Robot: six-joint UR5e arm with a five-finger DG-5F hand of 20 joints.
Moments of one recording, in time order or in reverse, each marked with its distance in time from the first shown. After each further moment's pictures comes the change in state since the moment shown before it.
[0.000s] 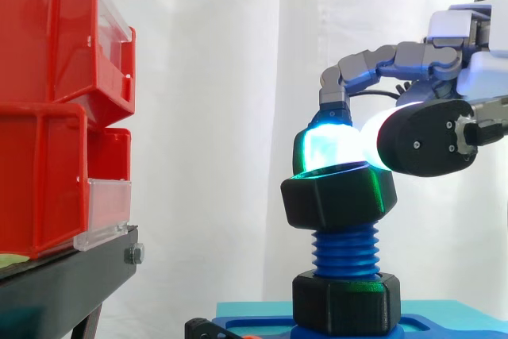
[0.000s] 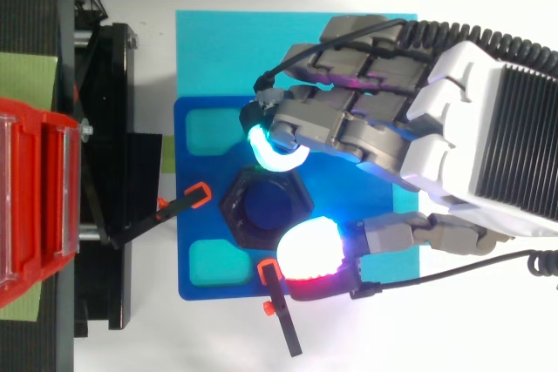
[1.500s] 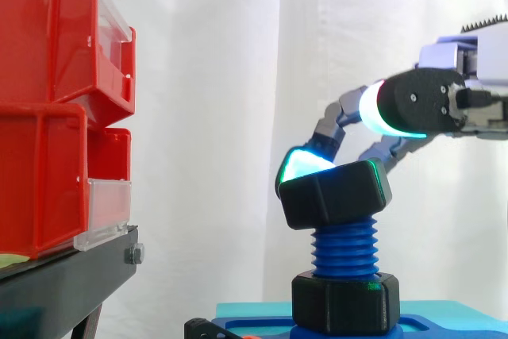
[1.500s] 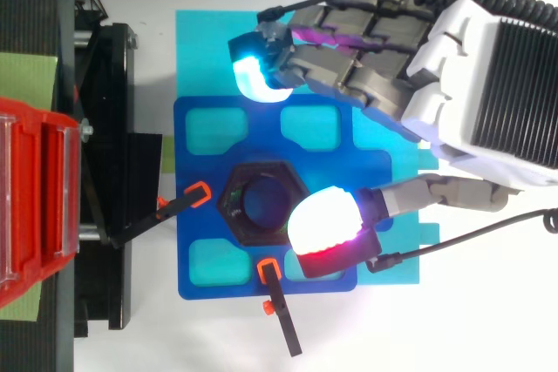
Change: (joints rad) arm -0.052 0.002 0.018 -0.082 -0.072 -0.003
